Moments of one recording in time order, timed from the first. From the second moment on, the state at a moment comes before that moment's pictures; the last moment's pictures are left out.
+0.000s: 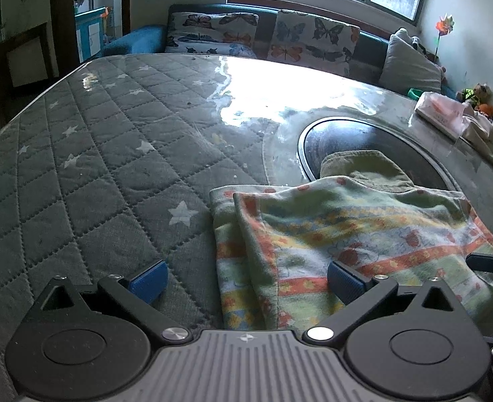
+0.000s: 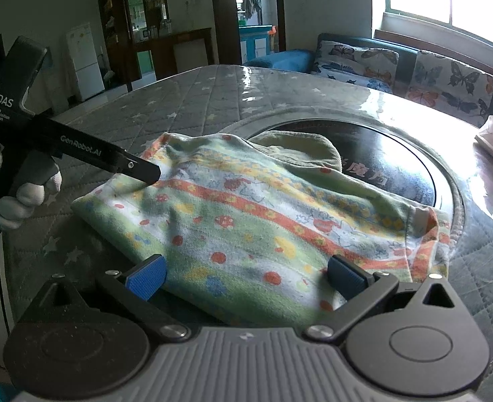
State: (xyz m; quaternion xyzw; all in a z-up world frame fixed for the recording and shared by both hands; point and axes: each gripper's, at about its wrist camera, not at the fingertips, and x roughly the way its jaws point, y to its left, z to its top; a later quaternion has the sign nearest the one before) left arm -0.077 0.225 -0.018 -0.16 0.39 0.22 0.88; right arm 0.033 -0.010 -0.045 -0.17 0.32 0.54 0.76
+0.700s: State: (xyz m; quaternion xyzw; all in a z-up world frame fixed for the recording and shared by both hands) left arm -0.104 0.178 -0.020 -0.07 0.38 0.22 0.89; right arm 0.016 -0.005 -0.044 -0.22 0.28 0.53 0.77
